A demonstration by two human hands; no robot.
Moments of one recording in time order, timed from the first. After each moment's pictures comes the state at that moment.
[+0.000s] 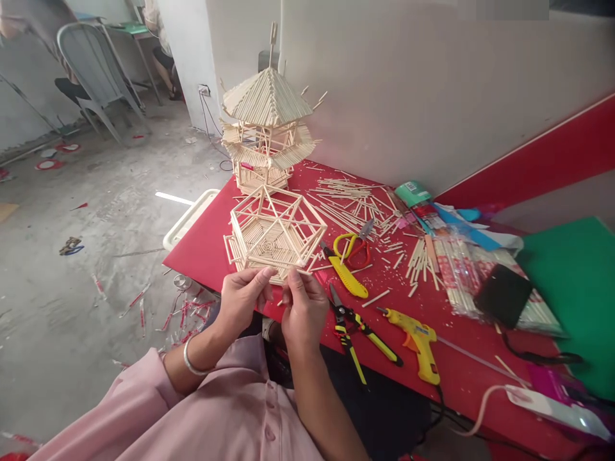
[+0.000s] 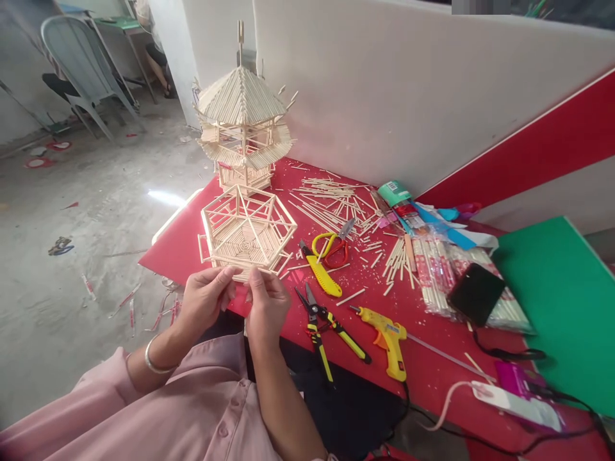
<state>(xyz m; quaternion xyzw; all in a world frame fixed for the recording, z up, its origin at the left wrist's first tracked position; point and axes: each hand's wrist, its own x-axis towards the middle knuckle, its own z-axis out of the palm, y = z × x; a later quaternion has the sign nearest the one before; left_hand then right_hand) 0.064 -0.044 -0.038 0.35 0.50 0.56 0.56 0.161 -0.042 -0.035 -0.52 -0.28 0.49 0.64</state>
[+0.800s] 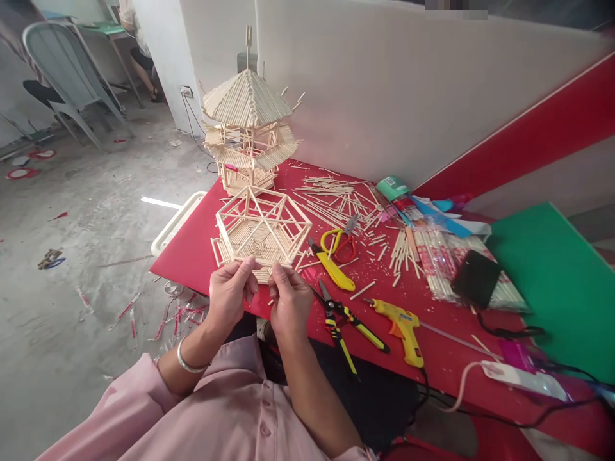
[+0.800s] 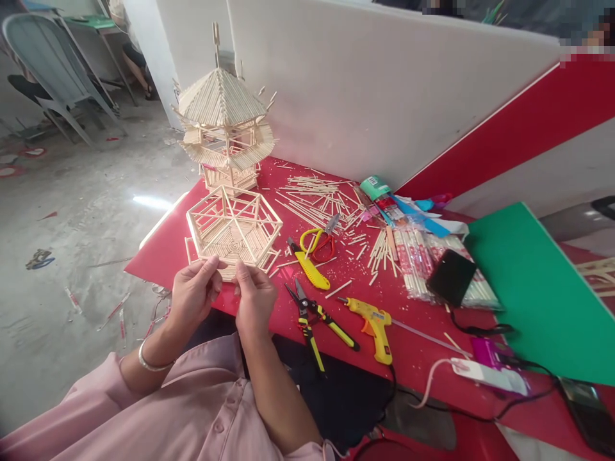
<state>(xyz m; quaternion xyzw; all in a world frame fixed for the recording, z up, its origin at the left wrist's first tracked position) 0.067 -0.031 -0.030 0.29 0.49 0.61 0.56 0.158 -0.034 -0.036 -0.52 -0.25 0.53 0.62</state>
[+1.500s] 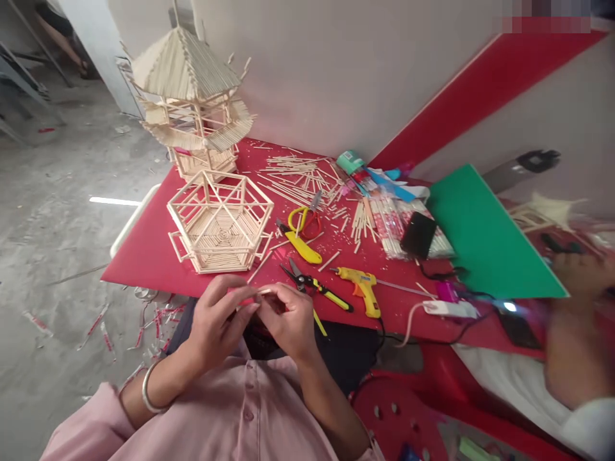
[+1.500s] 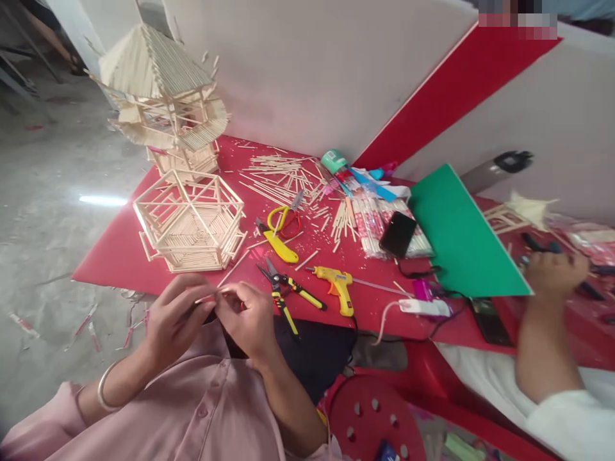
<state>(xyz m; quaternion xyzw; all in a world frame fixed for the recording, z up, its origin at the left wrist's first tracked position) 0.065 -0.076 -0.034 0.75 0.39 0.50 0.22 0.222 -0.089 -0.024 -0.58 -0.59 0.32 0.46</state>
